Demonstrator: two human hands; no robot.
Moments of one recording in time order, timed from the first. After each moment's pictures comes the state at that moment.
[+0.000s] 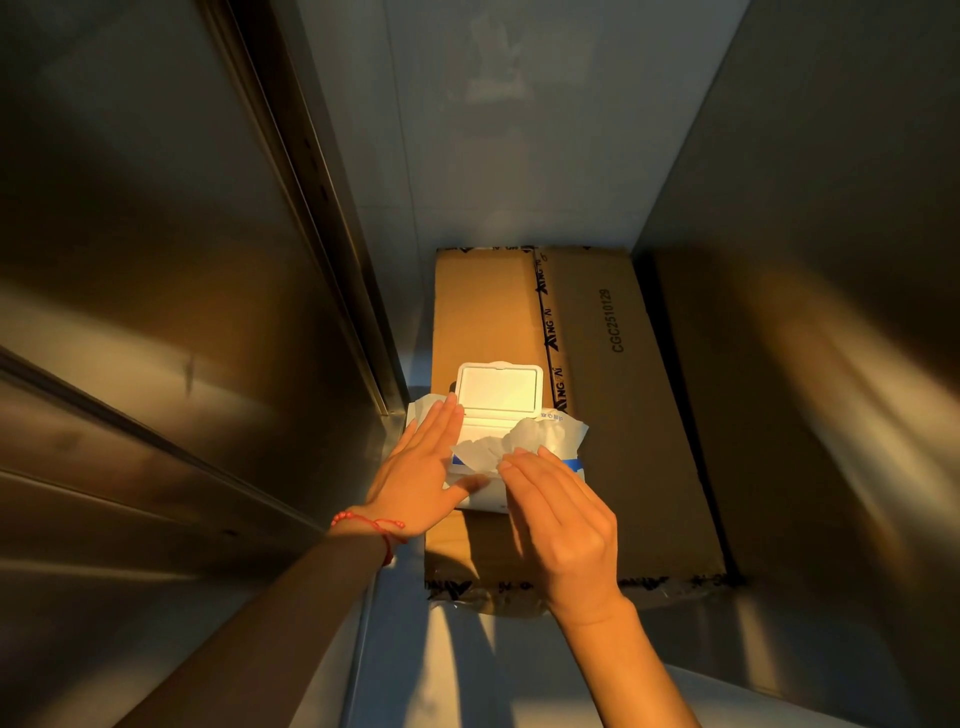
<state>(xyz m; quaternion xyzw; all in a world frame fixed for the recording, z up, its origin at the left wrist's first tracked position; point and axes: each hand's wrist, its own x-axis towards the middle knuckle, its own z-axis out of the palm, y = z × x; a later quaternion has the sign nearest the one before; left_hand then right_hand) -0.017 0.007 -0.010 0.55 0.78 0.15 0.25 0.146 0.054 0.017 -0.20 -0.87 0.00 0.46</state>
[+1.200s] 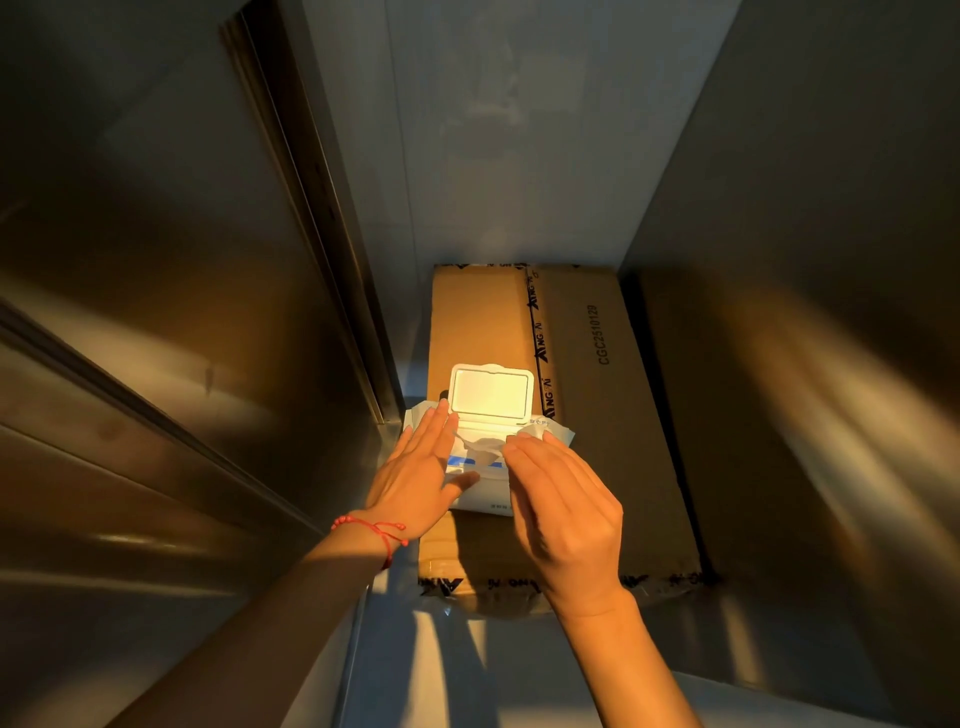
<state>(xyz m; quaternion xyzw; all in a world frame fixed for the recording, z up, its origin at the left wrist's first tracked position) -0.007 0.003 0.005 0.53 0.80 0.14 0.24 0.150 0.051 0.060 -0.21 -0.85 0.00 0.48</state>
